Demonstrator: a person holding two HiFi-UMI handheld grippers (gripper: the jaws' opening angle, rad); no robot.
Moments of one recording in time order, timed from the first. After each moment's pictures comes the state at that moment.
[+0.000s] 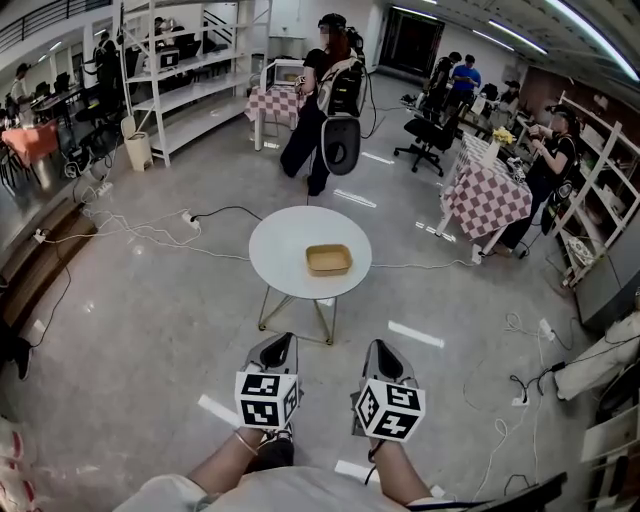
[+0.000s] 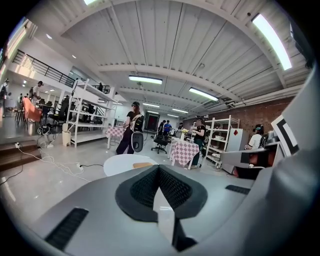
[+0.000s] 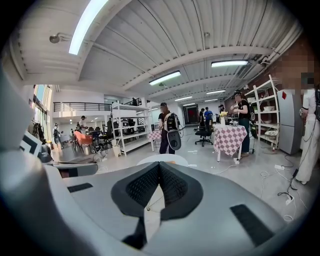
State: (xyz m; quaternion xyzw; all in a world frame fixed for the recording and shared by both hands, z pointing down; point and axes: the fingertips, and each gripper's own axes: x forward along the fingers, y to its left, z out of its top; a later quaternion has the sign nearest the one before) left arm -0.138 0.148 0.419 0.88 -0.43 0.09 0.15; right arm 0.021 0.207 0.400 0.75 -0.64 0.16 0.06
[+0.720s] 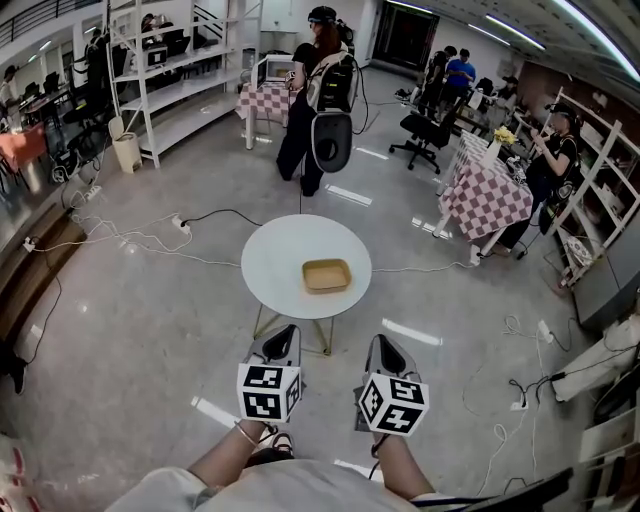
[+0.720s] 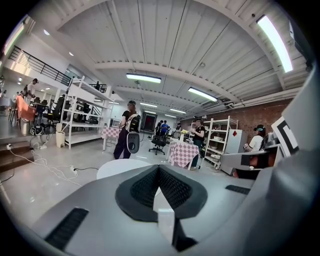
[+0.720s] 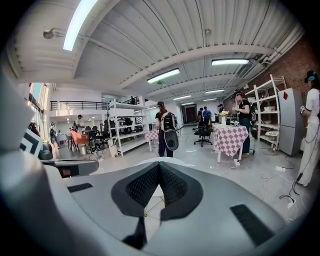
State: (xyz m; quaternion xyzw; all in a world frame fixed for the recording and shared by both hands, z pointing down) left arm -0.103 0.058 0.415 0.89 -0.42 0.09 0.15; right arm 0.052 0.124 0.400 0.75 -0.63 0.17 0.06
